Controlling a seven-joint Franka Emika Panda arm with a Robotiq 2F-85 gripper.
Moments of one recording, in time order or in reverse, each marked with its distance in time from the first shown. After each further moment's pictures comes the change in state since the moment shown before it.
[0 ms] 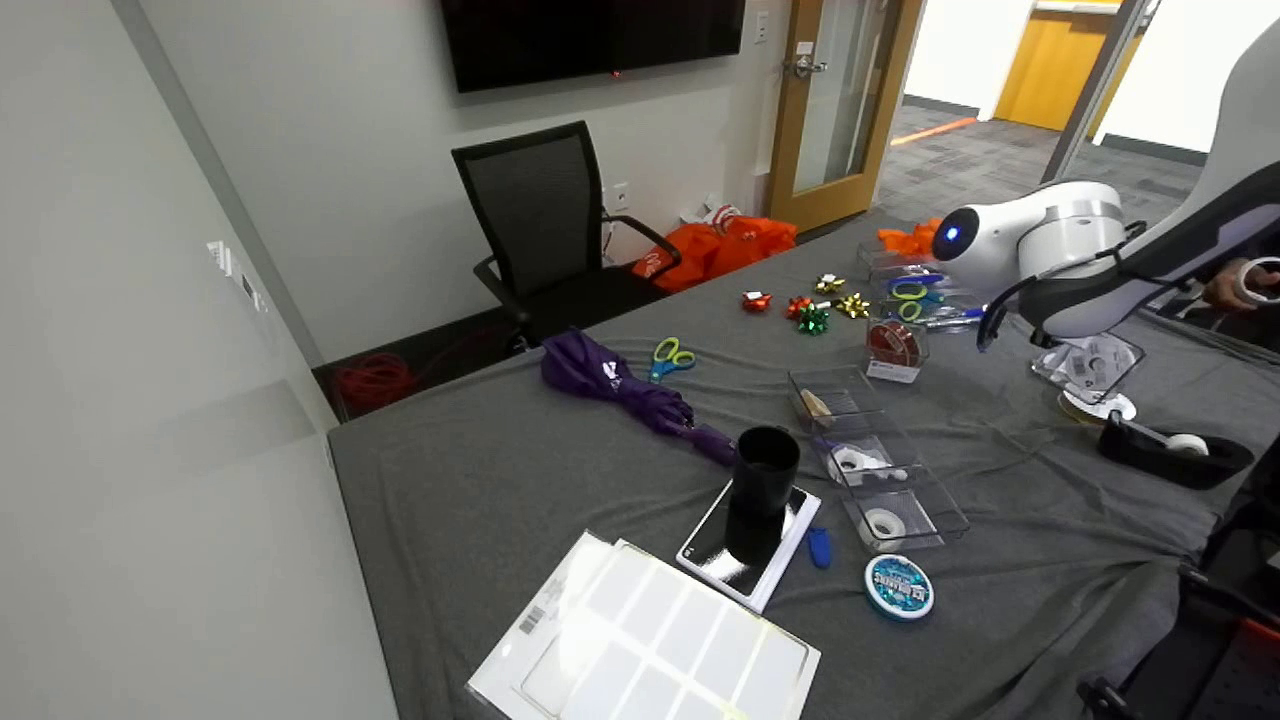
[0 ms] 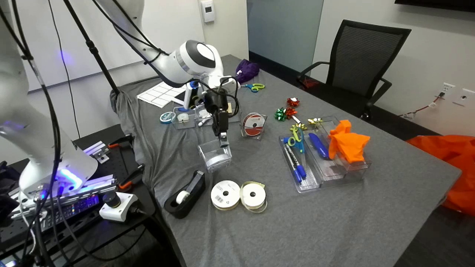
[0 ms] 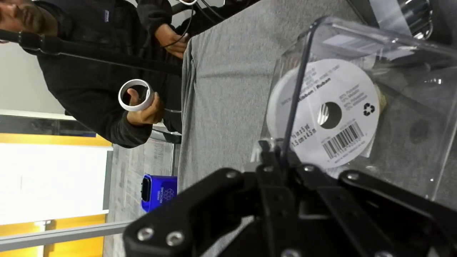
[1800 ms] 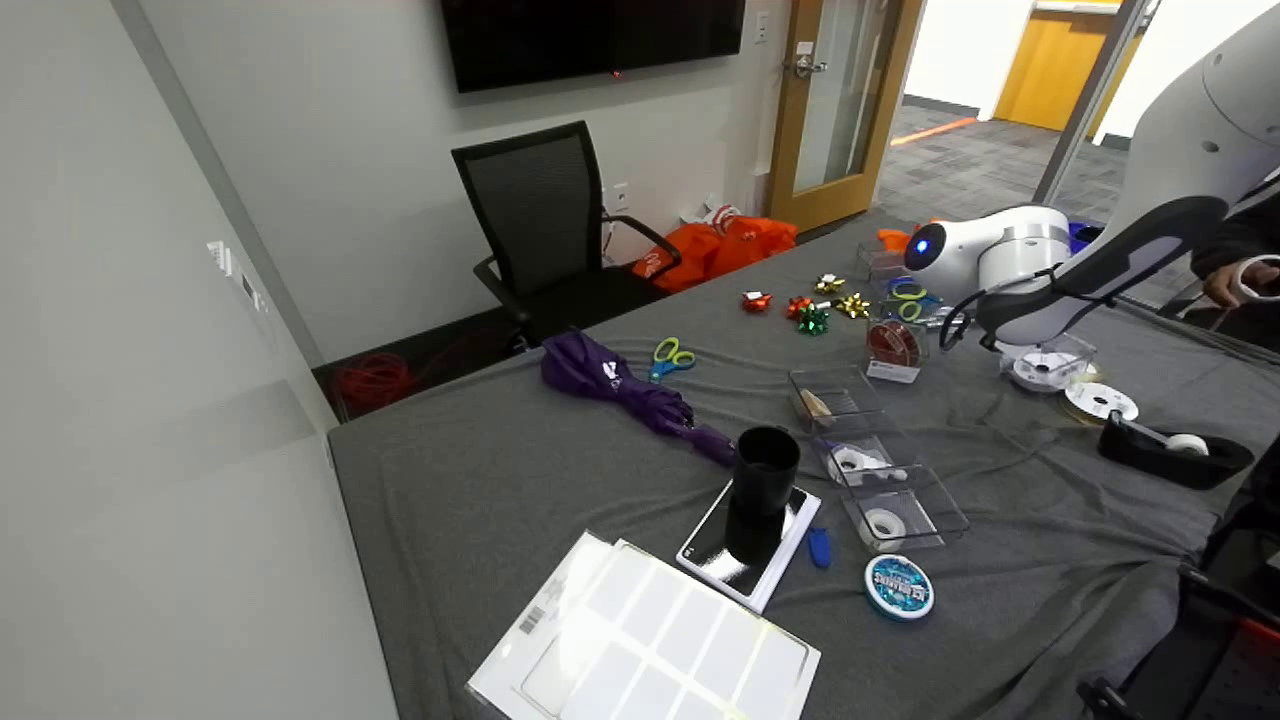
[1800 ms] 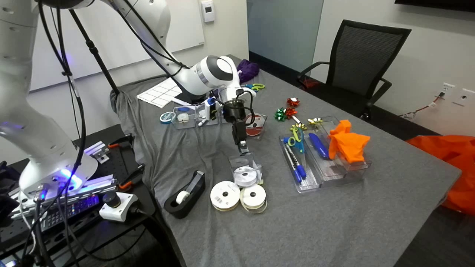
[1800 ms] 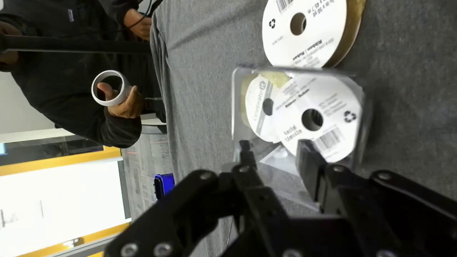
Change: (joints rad) arm -0.056 0.210 0.014 0.214 0.019 0.088 0.151
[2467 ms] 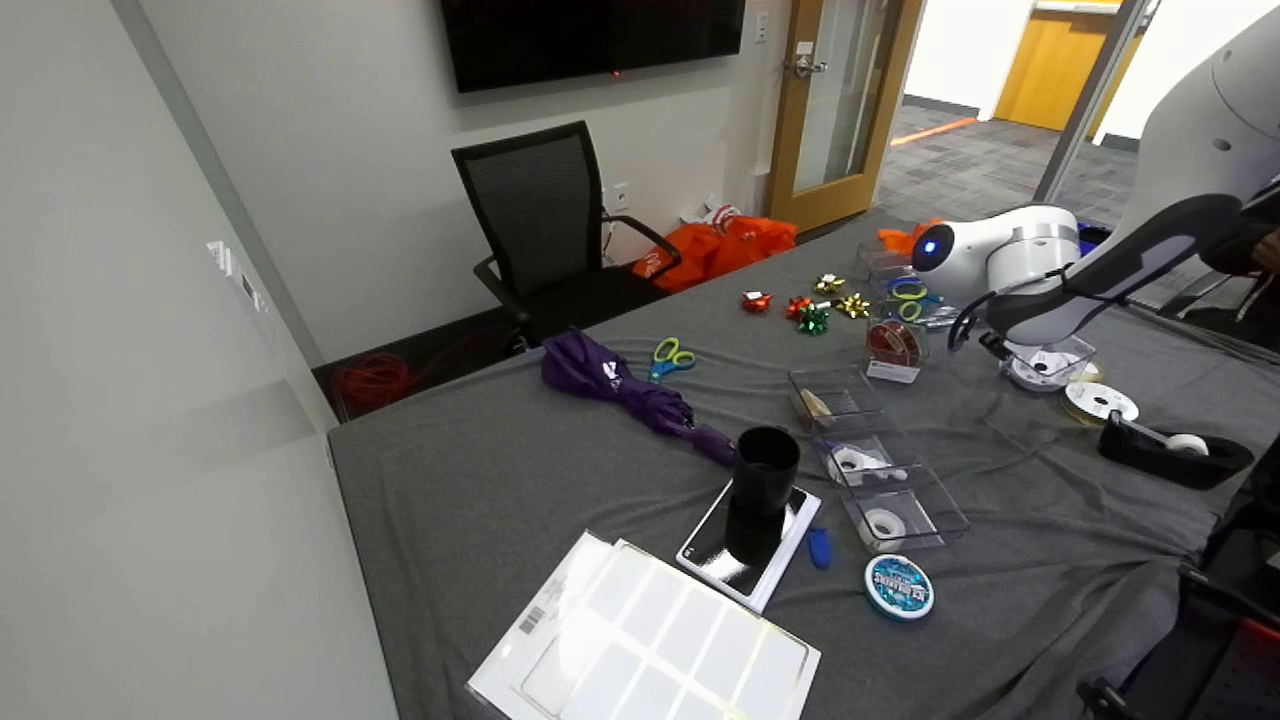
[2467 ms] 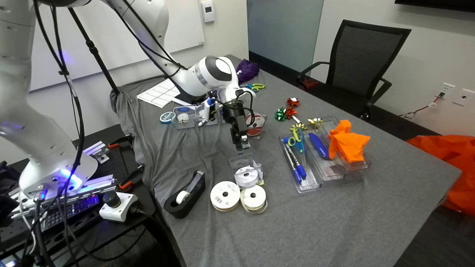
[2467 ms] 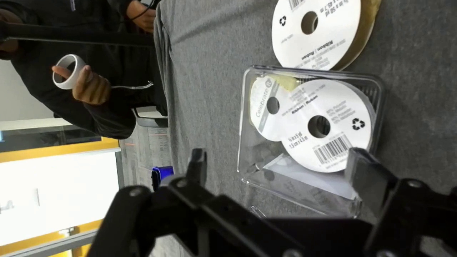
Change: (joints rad) arm -0.004 -0.018 -0.009 -0.029 -0.035 0.027 -0.020
